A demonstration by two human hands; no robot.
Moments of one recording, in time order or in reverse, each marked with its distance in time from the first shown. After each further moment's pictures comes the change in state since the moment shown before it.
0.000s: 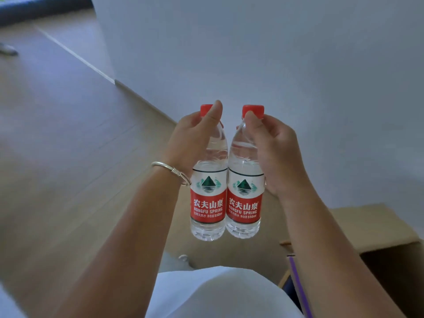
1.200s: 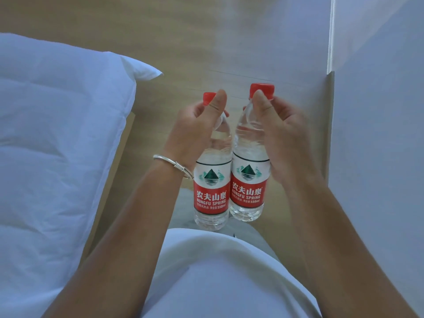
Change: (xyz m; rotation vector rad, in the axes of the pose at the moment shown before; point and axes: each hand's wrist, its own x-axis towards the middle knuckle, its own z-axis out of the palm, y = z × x) left_hand 0.203 -0.023 -0.360 -0.199 1.143 -0.159; right_hand 0.304 -0.033 0.472 0.081 -1.148 0.085
